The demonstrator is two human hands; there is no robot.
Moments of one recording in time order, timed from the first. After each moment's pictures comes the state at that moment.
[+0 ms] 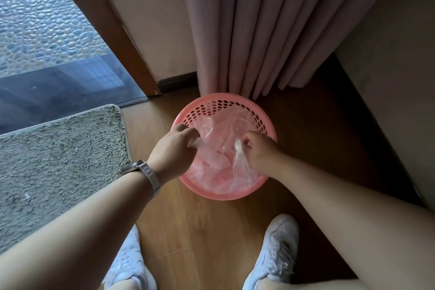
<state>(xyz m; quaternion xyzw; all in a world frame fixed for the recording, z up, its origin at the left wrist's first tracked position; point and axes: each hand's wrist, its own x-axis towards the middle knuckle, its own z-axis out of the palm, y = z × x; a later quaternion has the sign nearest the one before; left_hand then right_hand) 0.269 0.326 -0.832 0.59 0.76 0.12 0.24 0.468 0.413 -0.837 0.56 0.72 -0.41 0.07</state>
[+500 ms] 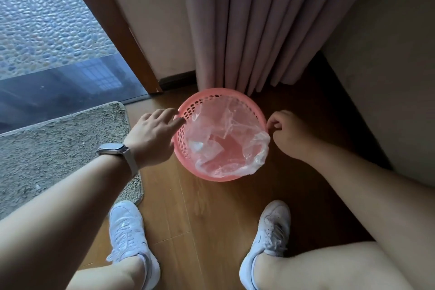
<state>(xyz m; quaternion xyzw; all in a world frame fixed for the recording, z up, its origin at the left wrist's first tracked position) 0.231 0.299 -0.795 0.73 0.68 -0.04 0.07 0.530 0.421 -0.782 0.56 0.76 -0.33 -0.01</state>
